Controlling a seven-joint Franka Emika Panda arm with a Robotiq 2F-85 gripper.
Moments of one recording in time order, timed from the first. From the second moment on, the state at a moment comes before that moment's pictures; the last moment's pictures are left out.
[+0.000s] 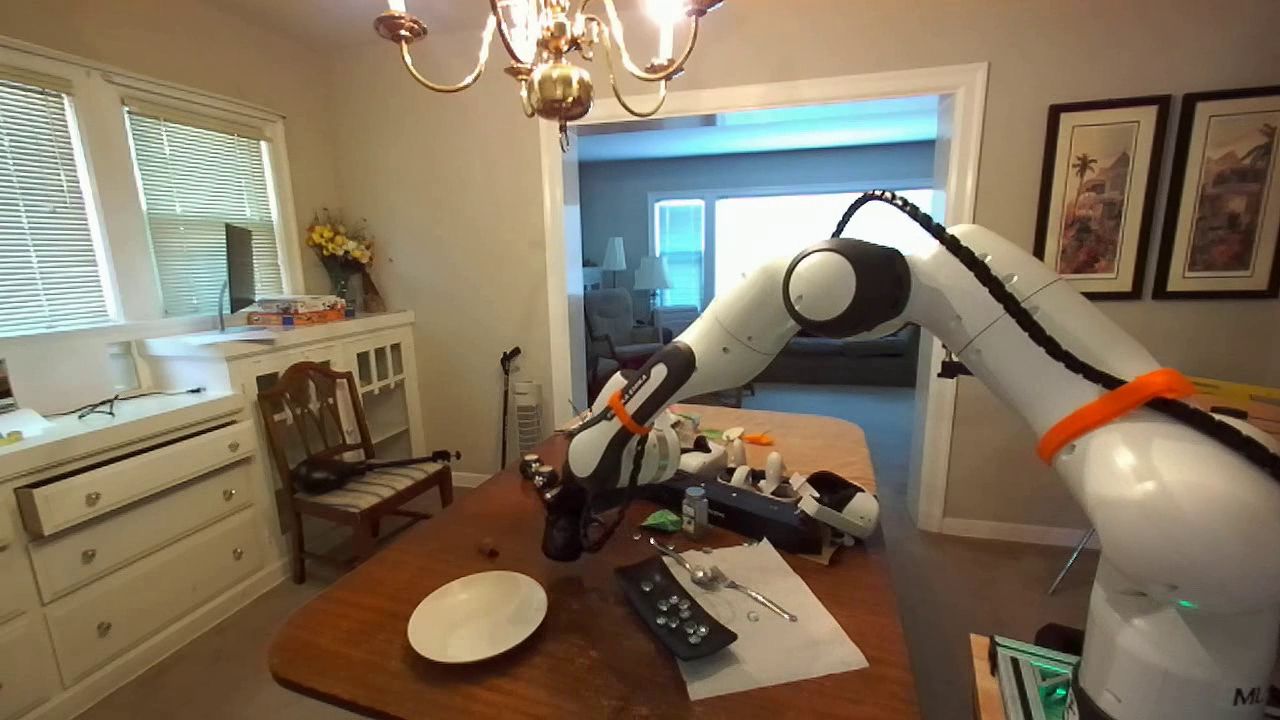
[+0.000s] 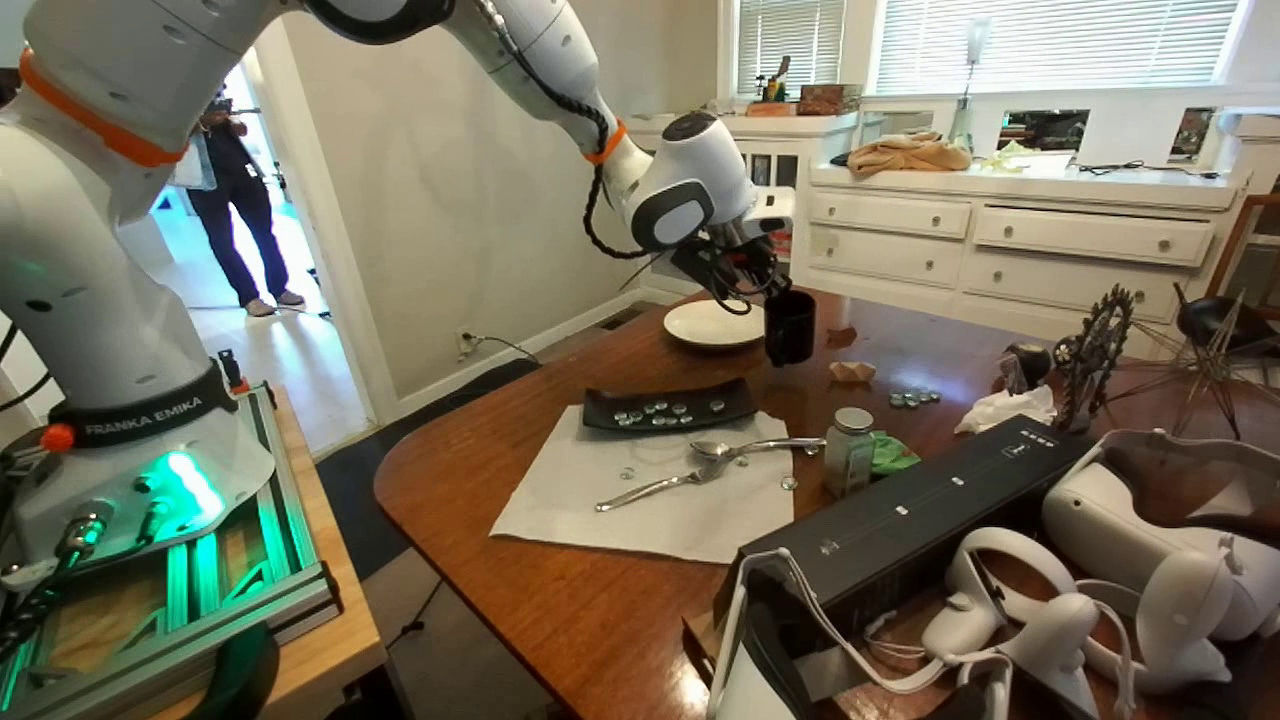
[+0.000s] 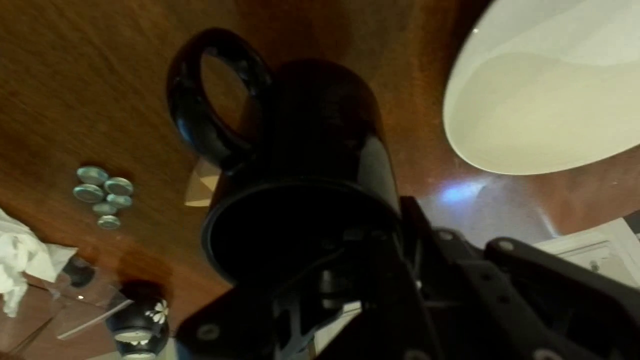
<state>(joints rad) -0.36 0.81 0.18 -1.67 0.13 3.06 -0.18</state>
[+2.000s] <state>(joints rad) -0.41 0.80 0.39 -1.77 -0.15 3.10 -0.46</state>
